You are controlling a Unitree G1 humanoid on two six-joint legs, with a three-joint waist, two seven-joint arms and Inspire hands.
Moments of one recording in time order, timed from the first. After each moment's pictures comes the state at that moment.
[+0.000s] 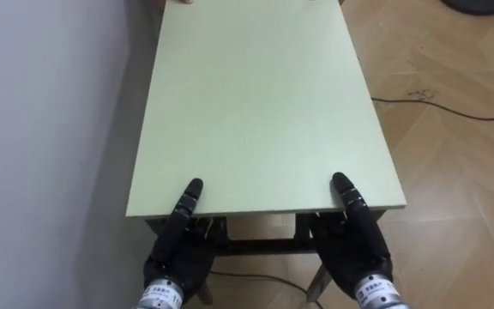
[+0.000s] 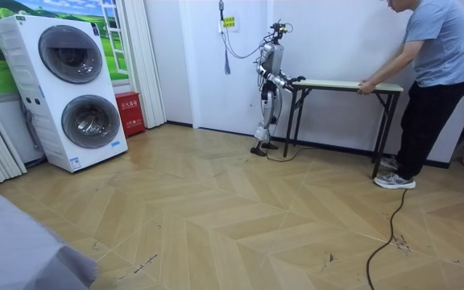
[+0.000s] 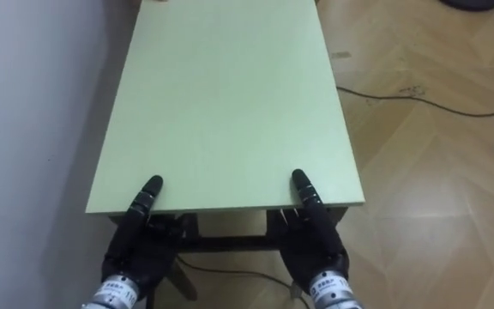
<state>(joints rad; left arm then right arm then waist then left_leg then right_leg) 0.31 0.14 -0.31 0.06 -1.38 -0.03 0.03 0.31 -0.19 0.23 0.05 1.46 -0.01 0.02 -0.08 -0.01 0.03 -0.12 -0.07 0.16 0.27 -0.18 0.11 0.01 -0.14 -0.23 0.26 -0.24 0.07</state>
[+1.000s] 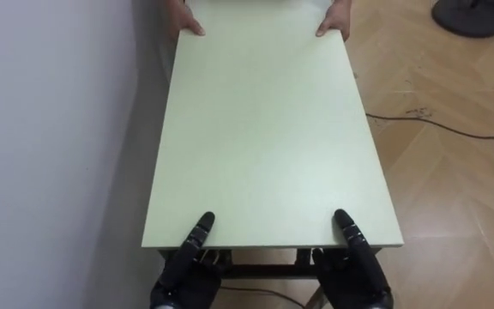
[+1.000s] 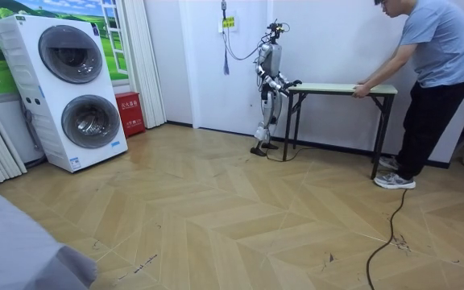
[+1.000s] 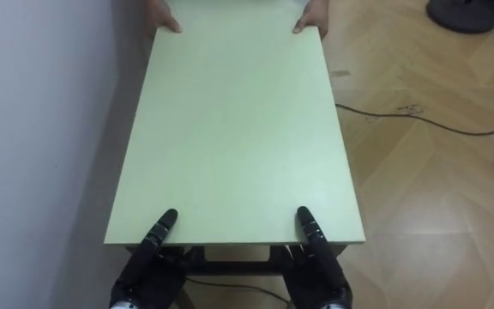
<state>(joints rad) 0.28 0.15 -0.30 0.35 -1.30 0.02 -0.15 0.31 -0.19 0.23 0.32 1.45 -0.02 0.16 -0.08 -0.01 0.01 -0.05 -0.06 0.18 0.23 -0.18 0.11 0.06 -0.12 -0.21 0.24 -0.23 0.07</state>
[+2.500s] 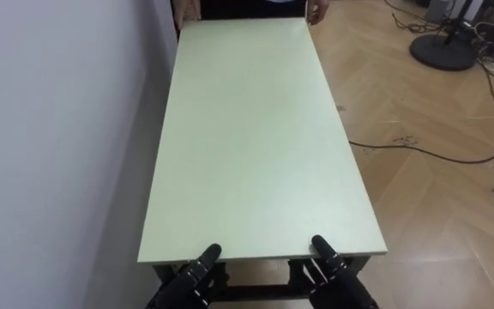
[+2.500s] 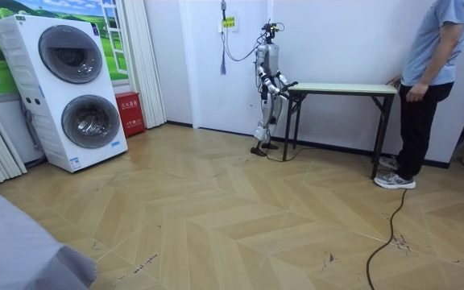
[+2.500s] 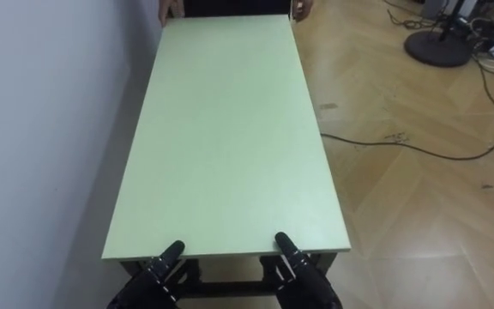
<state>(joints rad) 0.20 0.13 -0.16 0.68 -1.01 0.06 -0.33 0.16 -0.12 0.08 0.79 1.21 0.08 0.42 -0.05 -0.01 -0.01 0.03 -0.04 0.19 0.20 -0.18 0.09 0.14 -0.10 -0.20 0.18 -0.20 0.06</state>
